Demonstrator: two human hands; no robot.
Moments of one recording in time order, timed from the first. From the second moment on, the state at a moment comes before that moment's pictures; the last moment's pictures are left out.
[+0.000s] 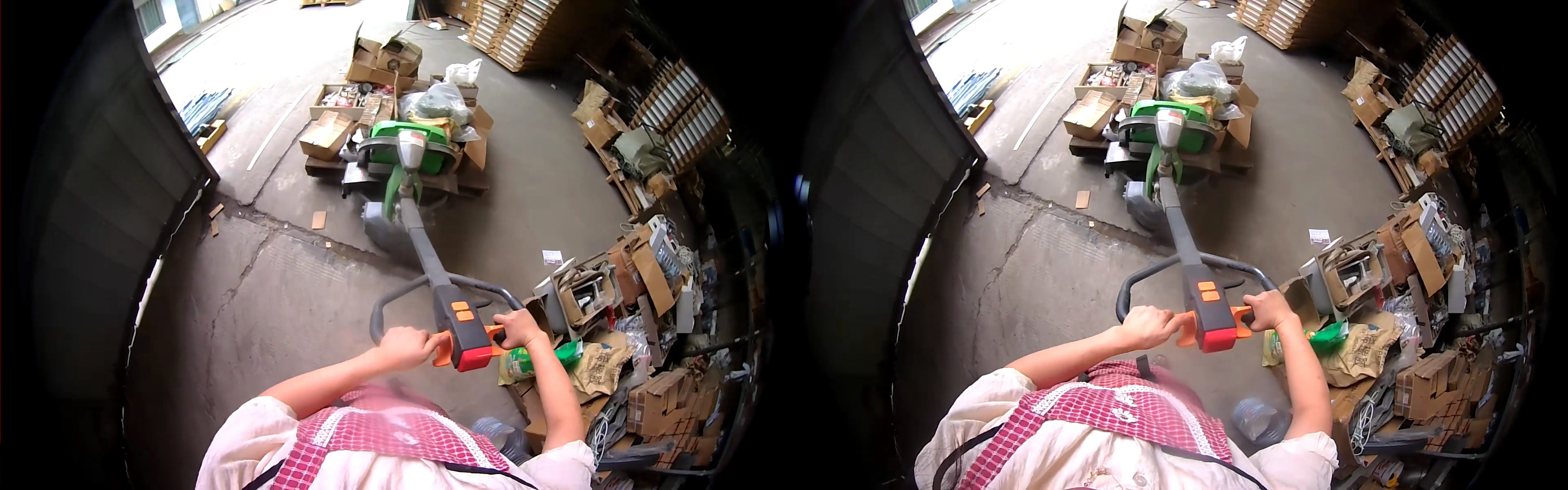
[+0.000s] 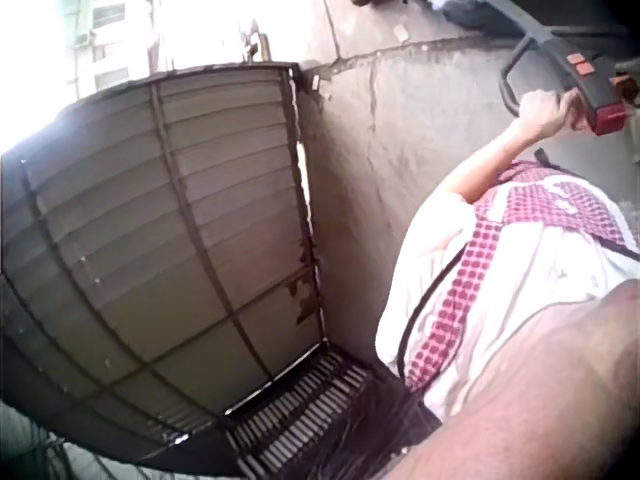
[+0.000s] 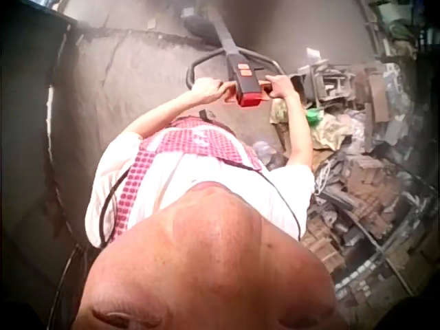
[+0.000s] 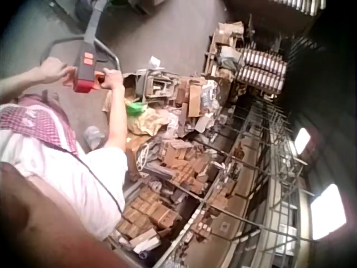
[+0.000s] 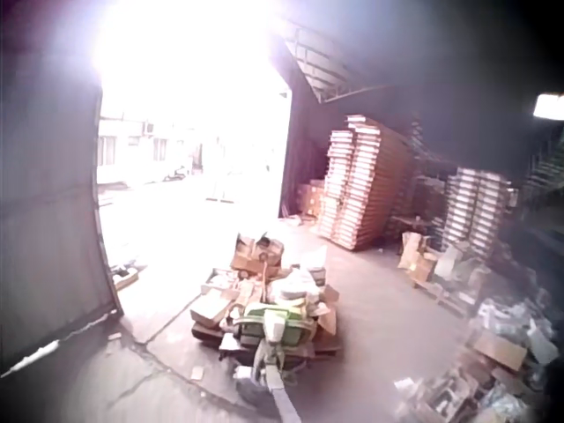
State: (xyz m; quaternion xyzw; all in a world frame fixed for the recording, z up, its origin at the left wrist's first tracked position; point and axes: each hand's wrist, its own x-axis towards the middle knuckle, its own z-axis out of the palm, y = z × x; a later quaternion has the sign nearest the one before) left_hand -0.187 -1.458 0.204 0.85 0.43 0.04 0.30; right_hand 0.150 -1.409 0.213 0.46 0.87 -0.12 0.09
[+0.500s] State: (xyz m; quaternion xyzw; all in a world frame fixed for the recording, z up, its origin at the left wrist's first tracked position) left_hand -0.010 -1.433 0.212 0.67 0.51 0.08 0.53; right_hand 0.310 -1.326 0.208 0.37 0.90 -0.08 0.19
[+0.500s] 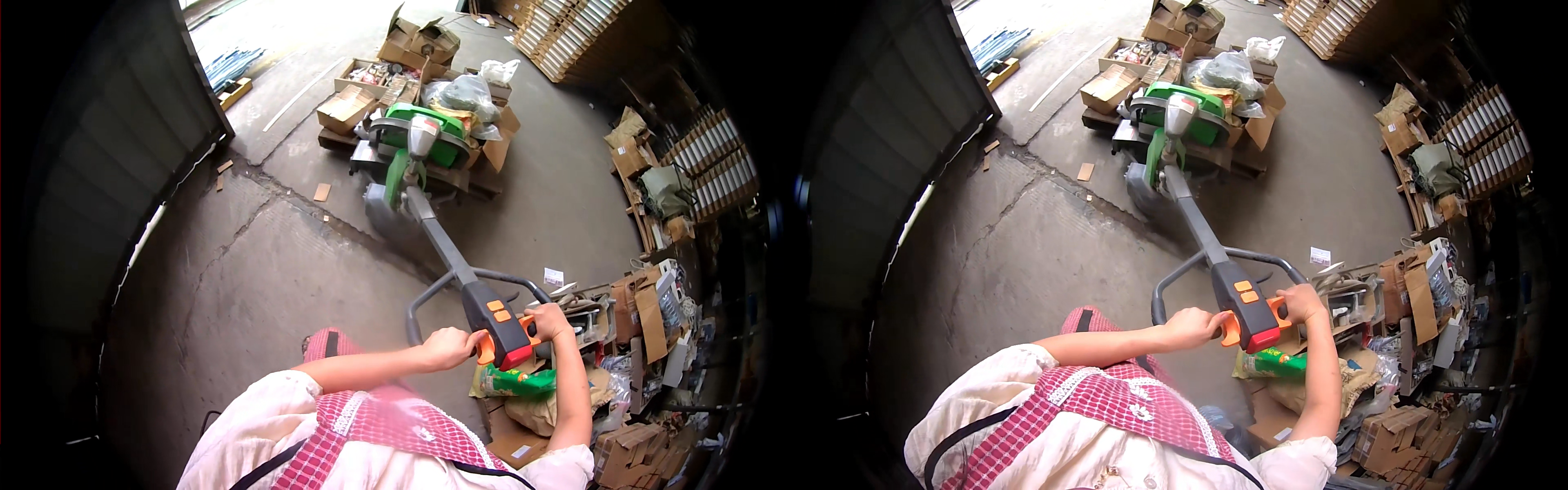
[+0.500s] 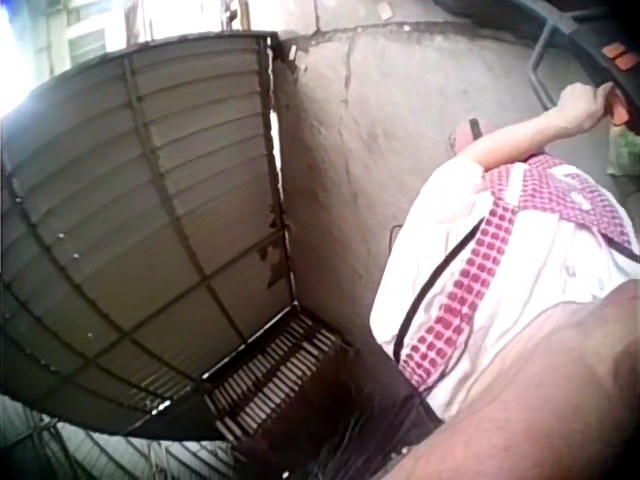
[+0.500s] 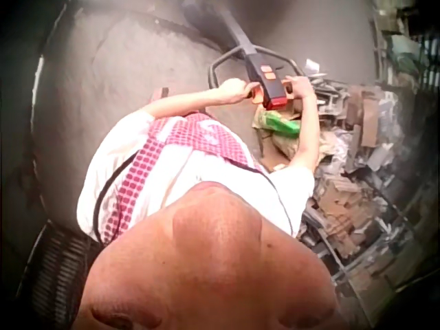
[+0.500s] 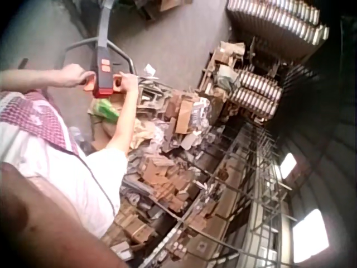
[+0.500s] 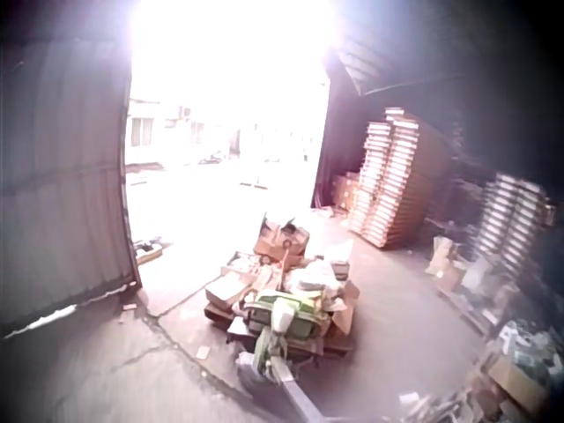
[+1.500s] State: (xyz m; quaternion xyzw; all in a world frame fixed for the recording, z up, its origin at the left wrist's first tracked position) left_hand -0.059 -1.372 0.369 0.71 0.55 0.12 0.42; right_hand 0.236 -1.231 0.367 0.28 0.90 -0.24 0.23
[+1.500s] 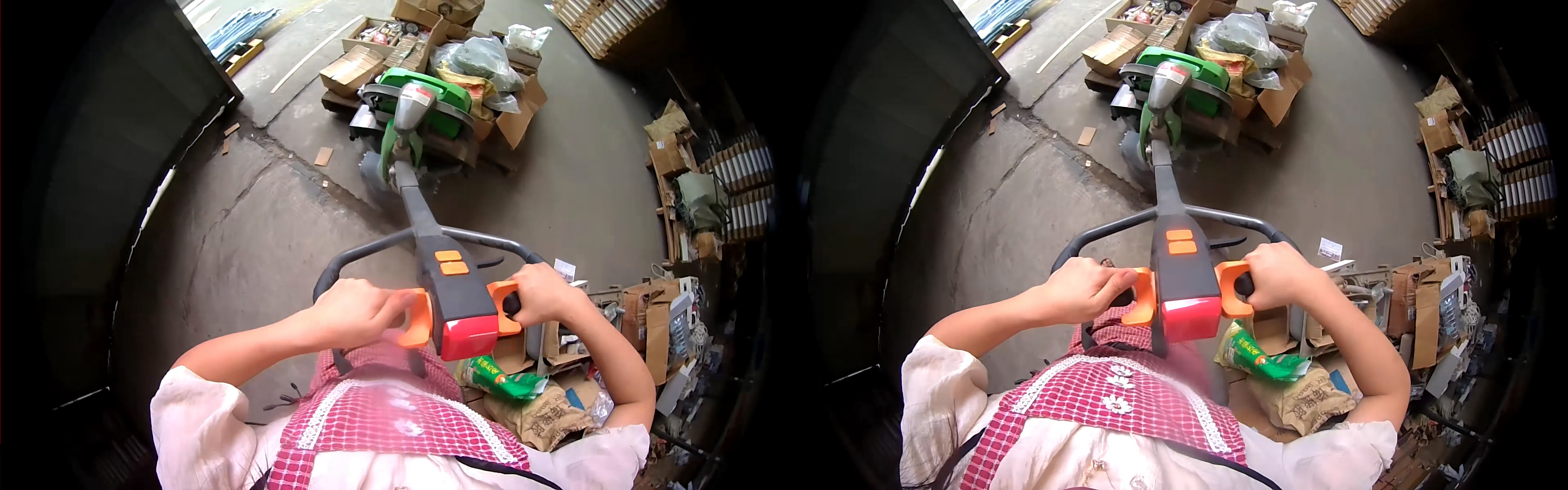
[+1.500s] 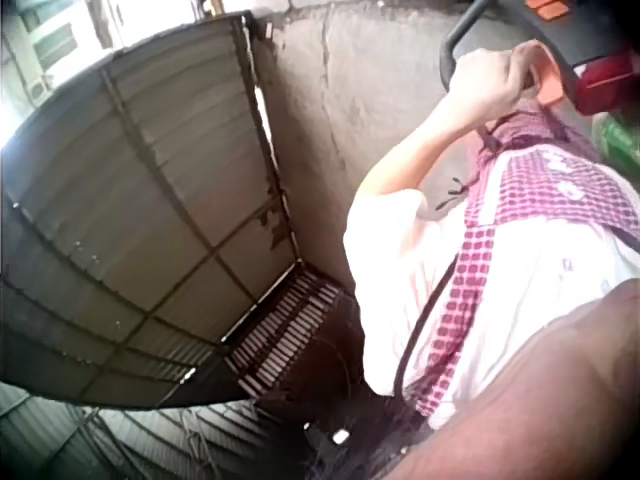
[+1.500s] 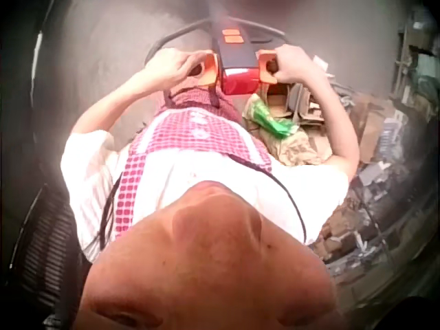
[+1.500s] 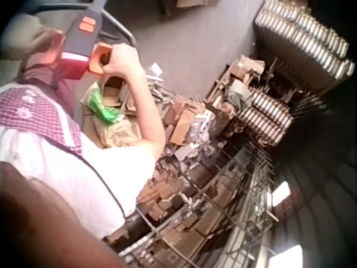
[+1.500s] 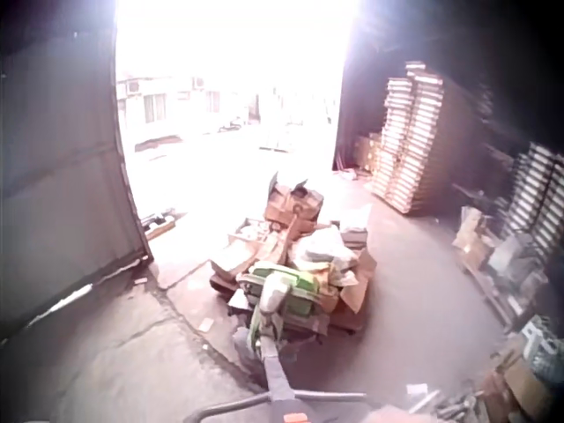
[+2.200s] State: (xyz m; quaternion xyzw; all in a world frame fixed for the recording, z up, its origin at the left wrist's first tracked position) left_hand -0.032 -1.417 0.339 0.64 0.60 0.10 0.47; right_hand 0.251 -1.241 0.319 0.22 0.96 -0.15 0.07
